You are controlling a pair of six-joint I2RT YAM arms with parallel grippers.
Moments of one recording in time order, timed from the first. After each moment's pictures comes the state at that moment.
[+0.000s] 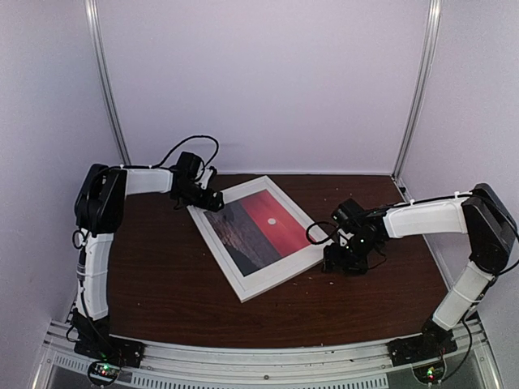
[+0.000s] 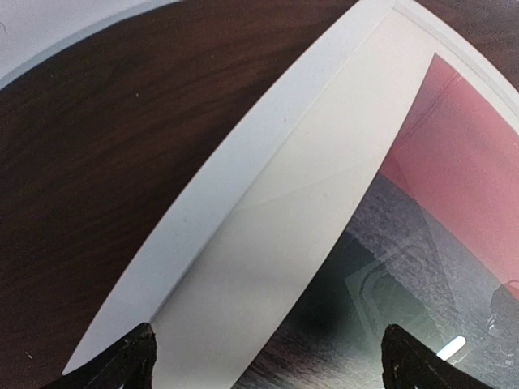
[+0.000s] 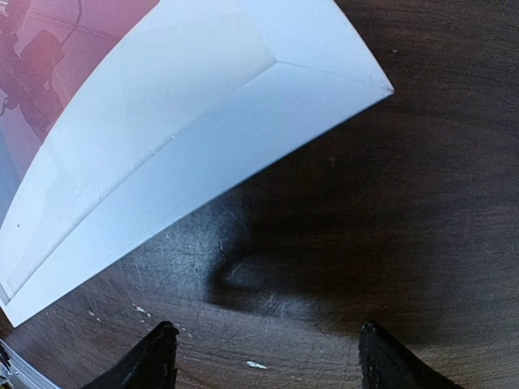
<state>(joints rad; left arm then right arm) -0.36 2.27 1.70 -0.34 0.14 -0.01 0.62 1.64 0.92 -0.54 -0.10 0.71</state>
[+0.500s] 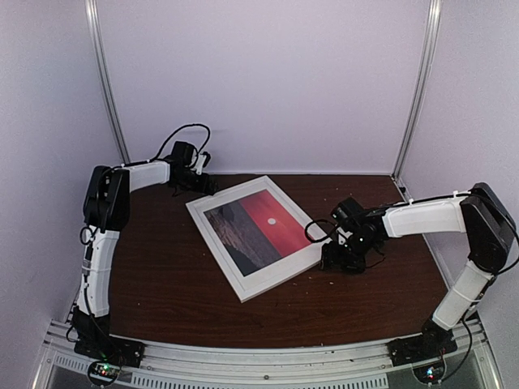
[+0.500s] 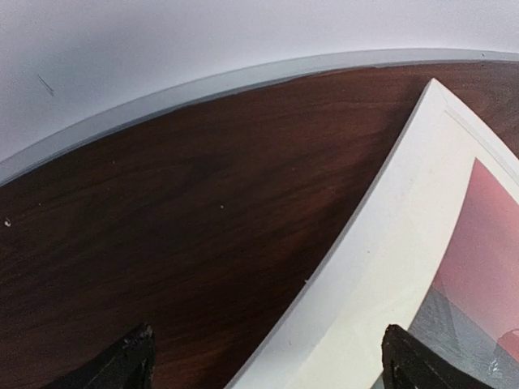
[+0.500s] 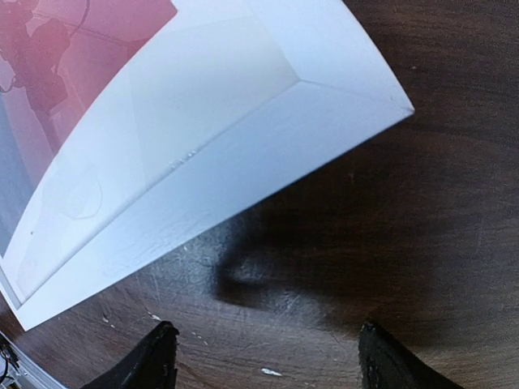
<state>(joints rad) -0.29 2.39 1.94 -0.34 0.17 0.01 0.62 1.65 0.93 -0.52 -0.12 0.71</state>
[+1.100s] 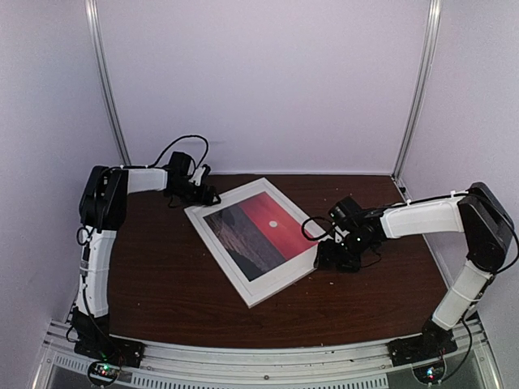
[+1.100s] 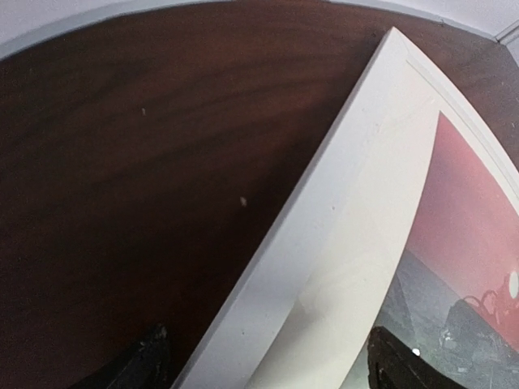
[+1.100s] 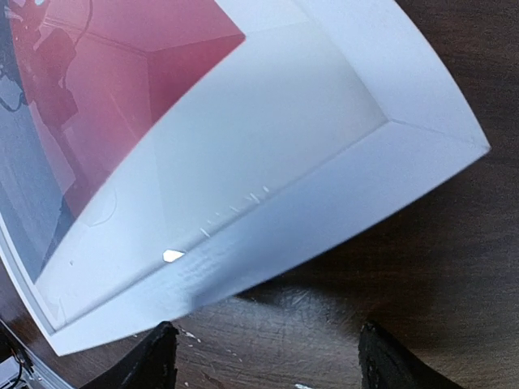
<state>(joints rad) -0.28 2.42 1.88 -0.35 0.36 -0.07 0.63 1.67 0.93 -0.46 -0.14 0.74</state>
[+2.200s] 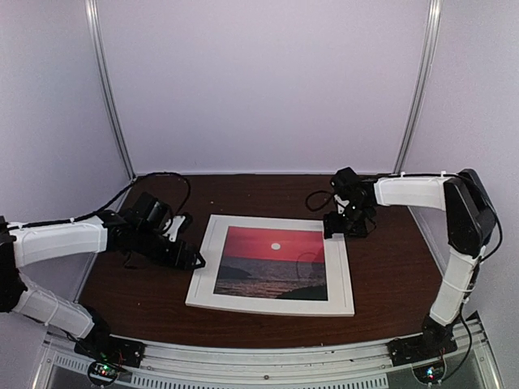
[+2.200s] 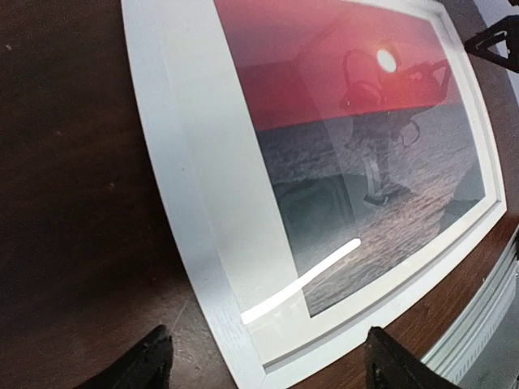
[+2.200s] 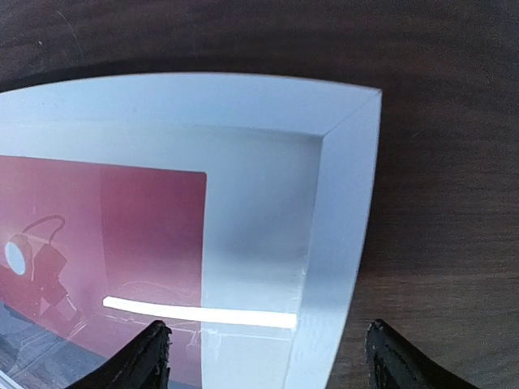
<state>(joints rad) -0.60 1.32 0.74 -0.43 0.26 -0.37 0.48 1.86 1.27 -0.65 0.03 0.50</state>
